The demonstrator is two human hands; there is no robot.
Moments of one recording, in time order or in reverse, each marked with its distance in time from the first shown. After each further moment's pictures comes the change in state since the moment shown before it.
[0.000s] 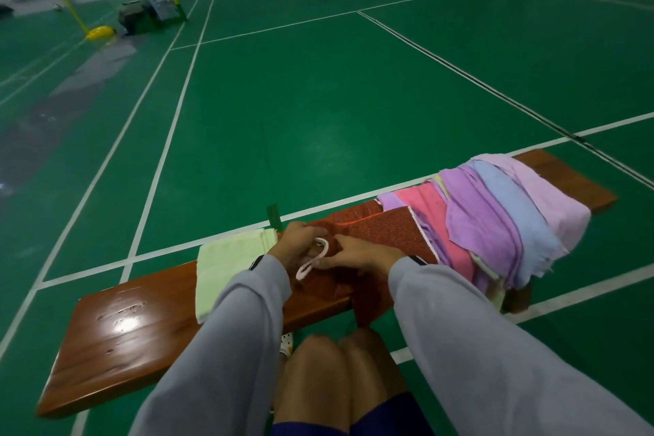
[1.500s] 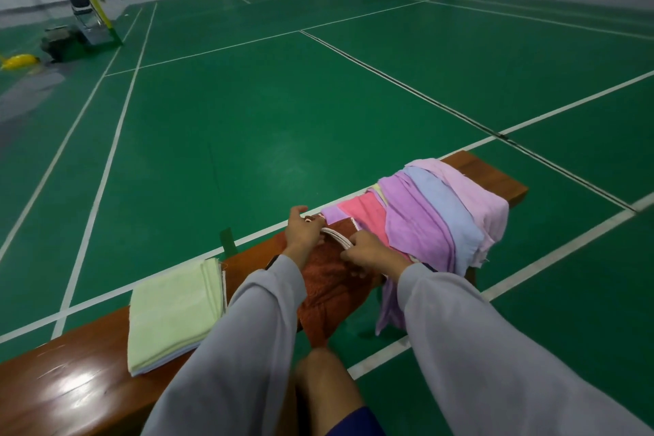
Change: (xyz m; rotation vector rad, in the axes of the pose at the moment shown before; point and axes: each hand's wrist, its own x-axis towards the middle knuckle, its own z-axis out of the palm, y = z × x) left_hand 0.021 0.054 0.131 -0.056 0.078 0.197; right_hand -0.067 0.078 -0.072 0.191 0.454 0.169
